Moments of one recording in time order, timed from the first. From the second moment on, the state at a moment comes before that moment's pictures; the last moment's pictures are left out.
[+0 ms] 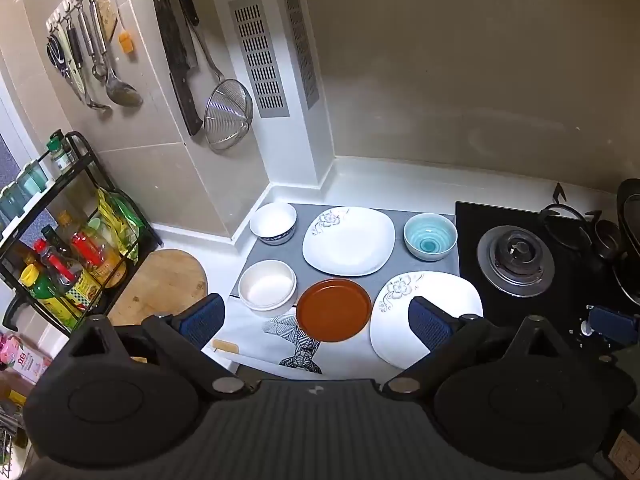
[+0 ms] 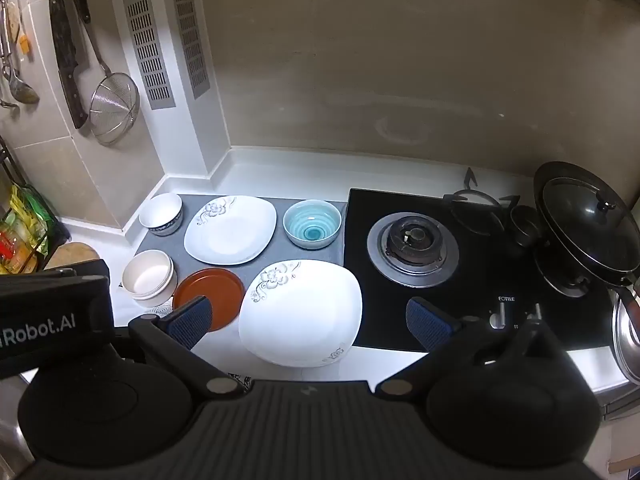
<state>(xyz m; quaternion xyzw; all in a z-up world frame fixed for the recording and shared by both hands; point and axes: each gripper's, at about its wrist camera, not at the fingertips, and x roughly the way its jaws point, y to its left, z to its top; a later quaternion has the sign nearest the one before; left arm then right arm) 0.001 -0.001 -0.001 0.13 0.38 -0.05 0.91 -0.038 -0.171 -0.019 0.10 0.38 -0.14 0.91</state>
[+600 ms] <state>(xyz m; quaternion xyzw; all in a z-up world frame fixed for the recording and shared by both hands) 0.000 0.000 -0.004 0.12 0.38 -0.04 0.92 -0.035 -0.169 -0.022 0.10 0.40 -0.14 0.90</state>
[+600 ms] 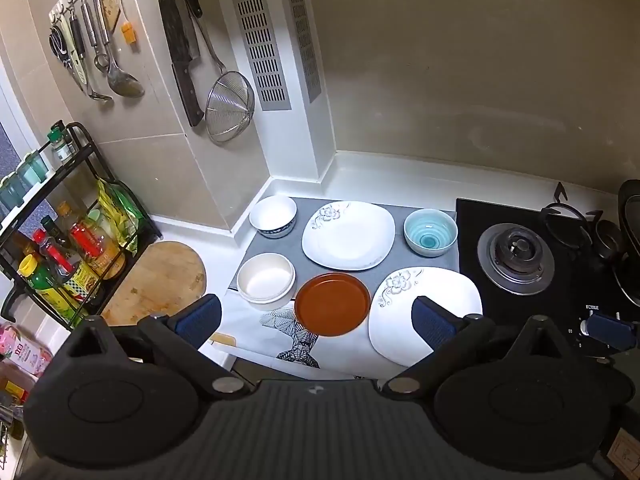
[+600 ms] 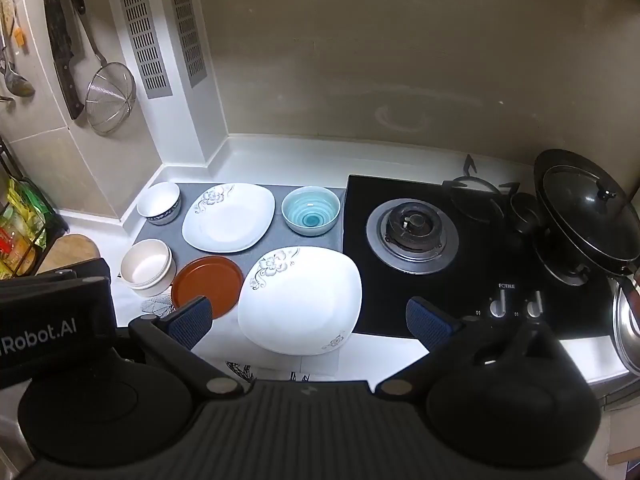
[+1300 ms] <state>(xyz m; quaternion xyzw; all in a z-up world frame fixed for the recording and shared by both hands) -0.009 0.001 -0.006 0.12 0.37 -0.03 0.92 -0.040 -0.166 -0.025 0.10 0.40 -0.14 0.90</state>
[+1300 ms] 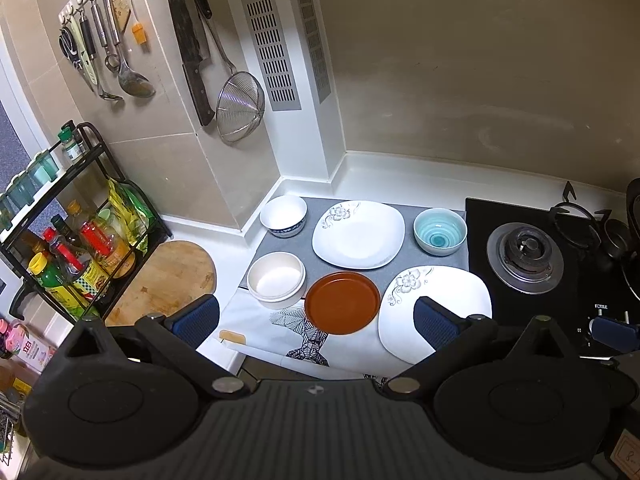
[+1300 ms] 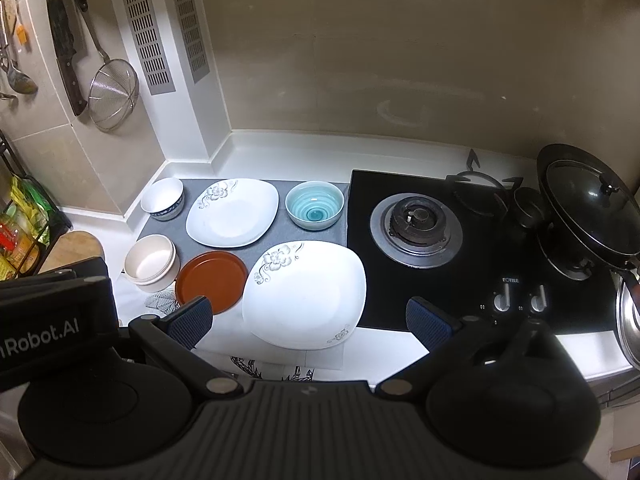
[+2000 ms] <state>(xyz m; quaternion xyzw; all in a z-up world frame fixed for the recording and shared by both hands) -0.018 0.004 -0.011 0.13 0.38 -0.02 0.92 -0.050 -0.159 -0.032 0.11 0.41 -0.13 0.90</state>
